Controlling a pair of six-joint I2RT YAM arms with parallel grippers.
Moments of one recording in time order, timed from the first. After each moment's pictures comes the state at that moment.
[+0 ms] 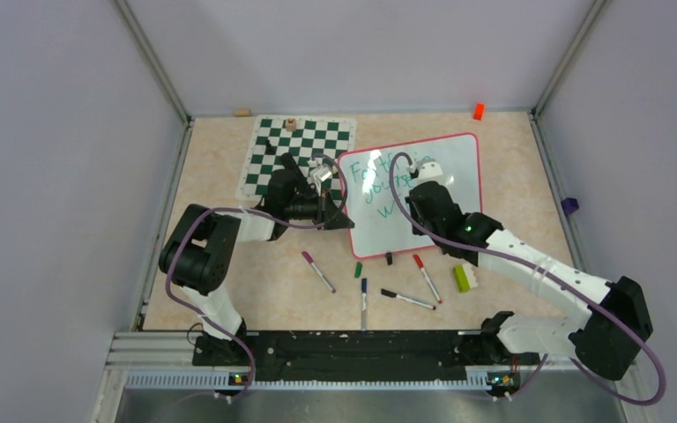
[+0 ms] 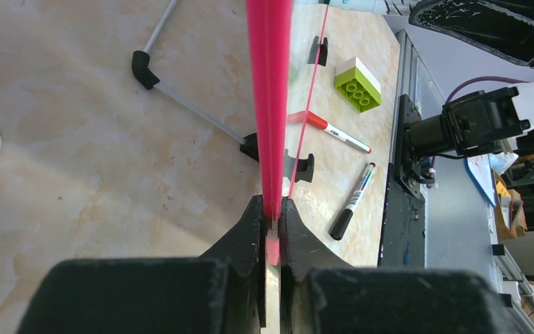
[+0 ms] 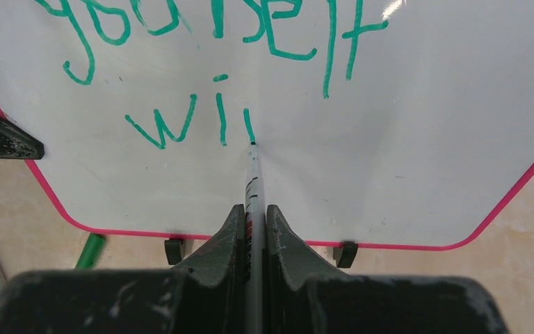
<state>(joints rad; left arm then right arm) -0.37 1.76 0.78 0.53 1.00 -0.39 0.75 1.17 0.89 -0.42 0.45 0.29</state>
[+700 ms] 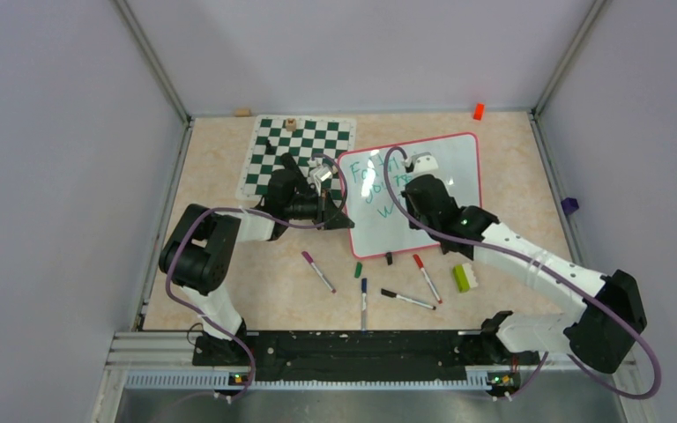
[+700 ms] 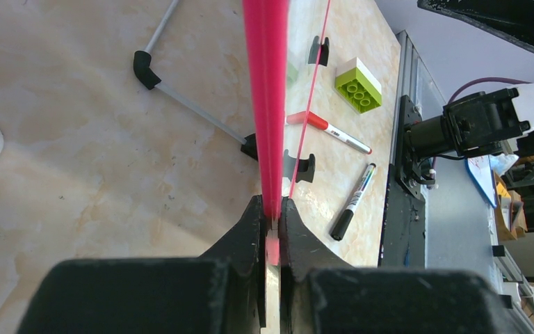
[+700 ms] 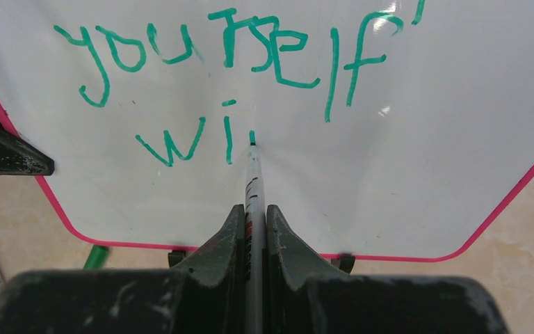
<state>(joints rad) -0.37 1.76 0.78 0.53 1.00 -0.39 0.75 1.22 0.95 -0.44 0.46 0.27</state>
